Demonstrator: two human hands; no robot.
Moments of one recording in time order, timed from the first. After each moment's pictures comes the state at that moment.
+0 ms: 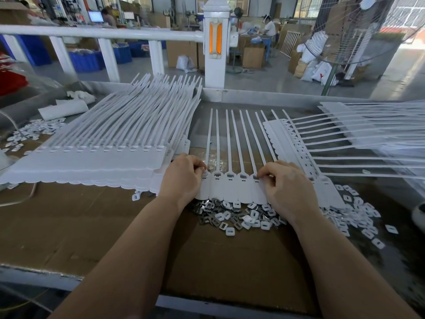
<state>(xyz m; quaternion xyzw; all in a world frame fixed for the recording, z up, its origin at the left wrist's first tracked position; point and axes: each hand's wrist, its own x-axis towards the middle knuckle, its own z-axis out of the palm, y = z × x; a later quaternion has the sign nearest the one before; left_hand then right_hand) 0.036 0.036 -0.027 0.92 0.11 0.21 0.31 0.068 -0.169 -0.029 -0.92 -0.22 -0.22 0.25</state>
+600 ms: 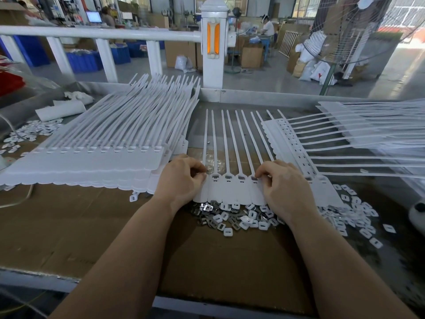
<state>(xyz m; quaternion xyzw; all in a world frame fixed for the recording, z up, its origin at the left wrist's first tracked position) 0.027 0.038 -0.023 0.93 0.07 0.21 0.31 0.066 -0.167 -0.030 -0.92 -0.21 -0.21 0.24</state>
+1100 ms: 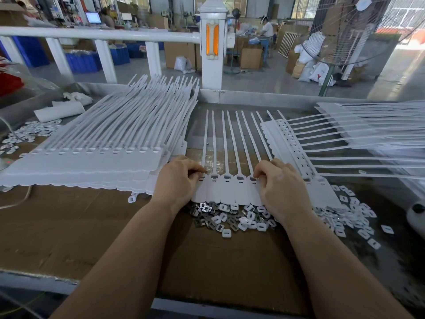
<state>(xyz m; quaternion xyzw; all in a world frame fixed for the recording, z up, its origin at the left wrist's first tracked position) 0.024 0.038 -0.023 0.92 0.07 0.22 0.31 0.067 -0.162 -0.030 -0.93 -0.20 -0.20 0.22</state>
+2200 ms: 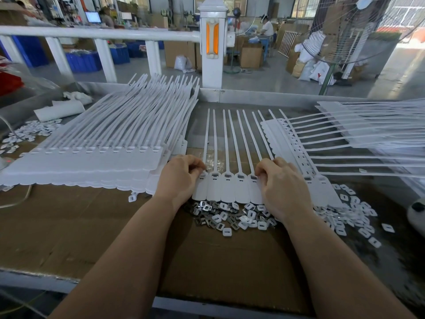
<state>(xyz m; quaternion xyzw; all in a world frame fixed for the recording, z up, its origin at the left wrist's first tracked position) 0.029 0.035 -0.021 0.90 0.10 0.18 0.38 0.066 -0.162 -0.030 -0.94 -0.19 -0.20 0.19</state>
